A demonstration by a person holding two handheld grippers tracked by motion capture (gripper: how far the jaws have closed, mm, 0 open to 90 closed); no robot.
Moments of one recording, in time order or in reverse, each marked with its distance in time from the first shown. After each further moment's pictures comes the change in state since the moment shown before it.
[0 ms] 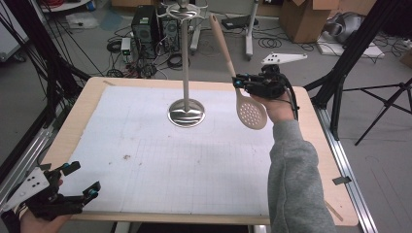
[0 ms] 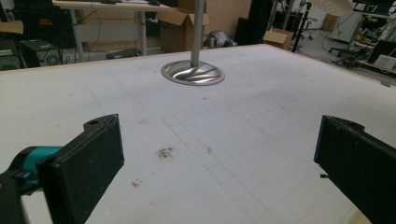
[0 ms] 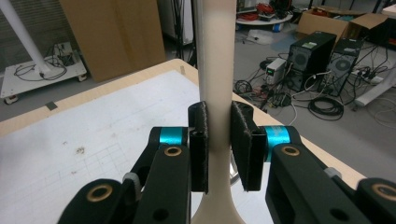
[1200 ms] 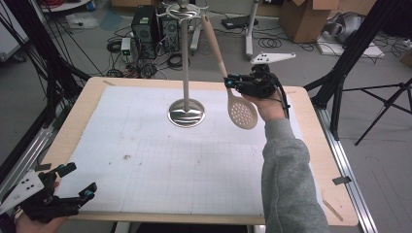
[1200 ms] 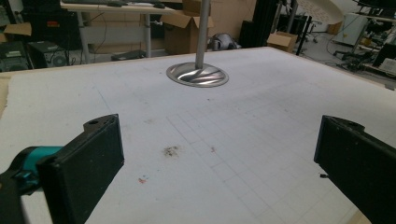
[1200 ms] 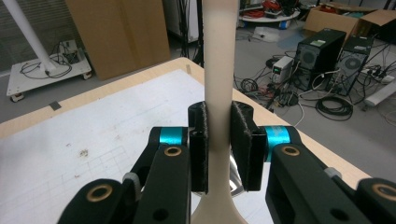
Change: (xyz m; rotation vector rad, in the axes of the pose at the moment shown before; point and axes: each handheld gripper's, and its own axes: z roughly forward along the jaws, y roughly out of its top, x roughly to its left) left arm 0.001 0.000 -0.009 -0.011 0.021 -0.004; right arm 0.007 0.003 0.021 0.012 0.022 -0.005
